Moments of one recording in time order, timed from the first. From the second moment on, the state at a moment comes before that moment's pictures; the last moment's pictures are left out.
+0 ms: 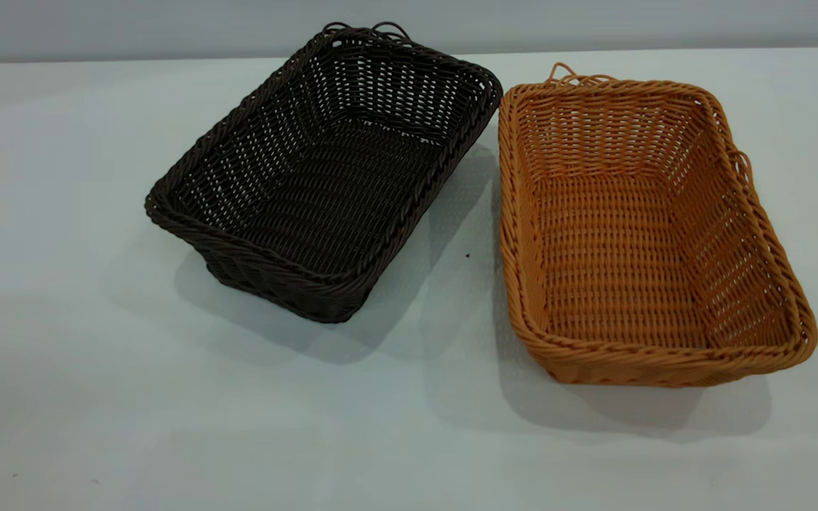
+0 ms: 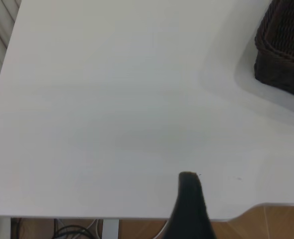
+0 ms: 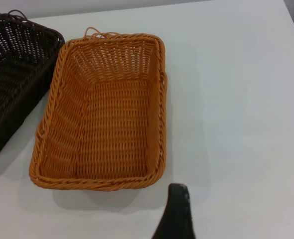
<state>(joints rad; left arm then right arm) -0.01 -0.02 -0.48 0.03 1.12 -0.04 0.02 -0.02 -0.47 0.08 1.14 0.04</state>
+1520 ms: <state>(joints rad) -0.04 1.44 -0.99 -0.27 0.41 0.39 0.02 0.11 -0.47 0.12 1.12 0.06</state>
